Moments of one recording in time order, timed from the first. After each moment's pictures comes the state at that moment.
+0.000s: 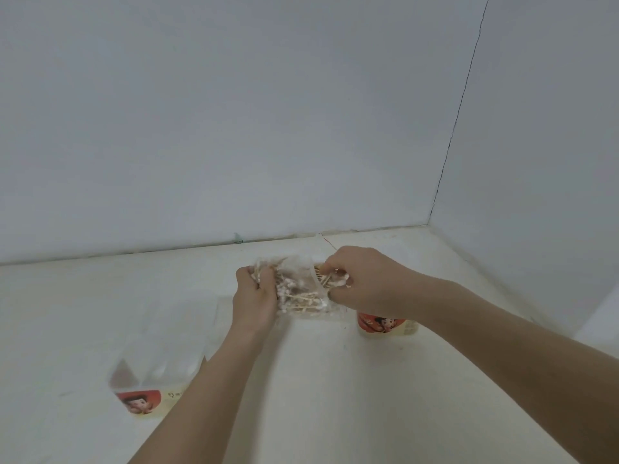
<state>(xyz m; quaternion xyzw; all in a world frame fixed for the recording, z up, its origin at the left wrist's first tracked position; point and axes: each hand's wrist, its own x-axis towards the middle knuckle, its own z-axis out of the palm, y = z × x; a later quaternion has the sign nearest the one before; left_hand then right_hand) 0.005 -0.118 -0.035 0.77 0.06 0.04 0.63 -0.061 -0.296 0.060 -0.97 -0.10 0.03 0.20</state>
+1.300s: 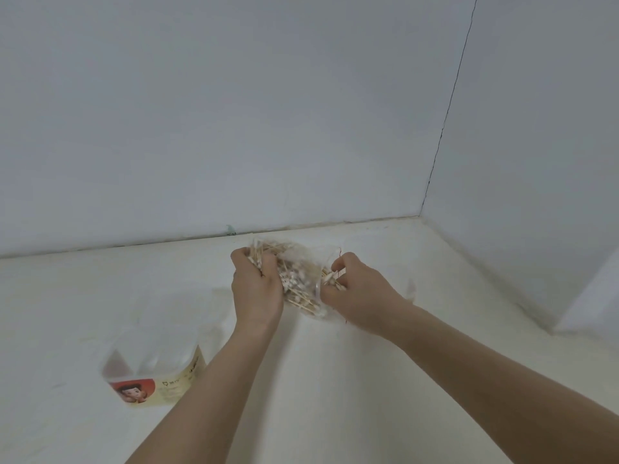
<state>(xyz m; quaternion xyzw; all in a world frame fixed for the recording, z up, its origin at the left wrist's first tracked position) -0.014 -0.137 -0.020 0.78 0.03 0.14 0.61 -0.077 -0.285 0.019 -0.91 0.06 0.00 0.41</state>
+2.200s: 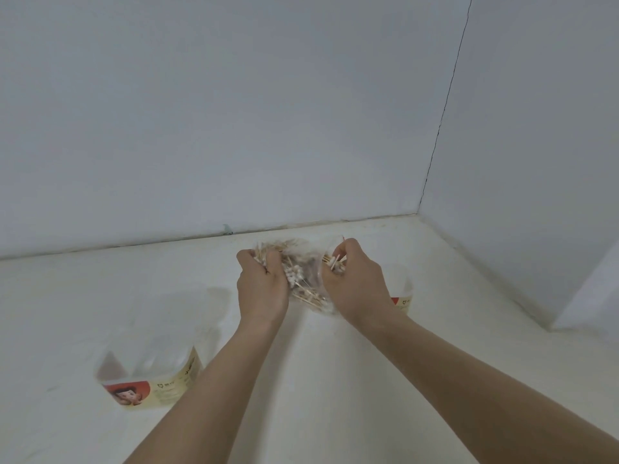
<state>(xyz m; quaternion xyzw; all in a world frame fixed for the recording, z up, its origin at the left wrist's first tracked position) -0.013 -0.148 -0.016 0.80 0.05 0.11 0.59 -0.064 -0.275 0.007 -0.87 0.09 -0.17 0.45</state>
